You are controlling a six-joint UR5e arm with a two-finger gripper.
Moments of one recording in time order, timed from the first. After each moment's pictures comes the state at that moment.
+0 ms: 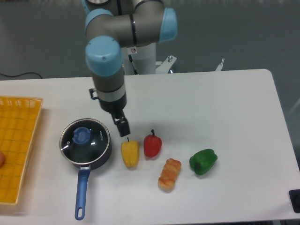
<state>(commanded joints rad) 2.17 -1.81 -1.64 -1.19 1.62 1.30</state>
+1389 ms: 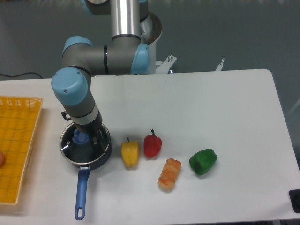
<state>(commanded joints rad) 2.08 -1.93 -1.60 -1.14 1.62 1.28</state>
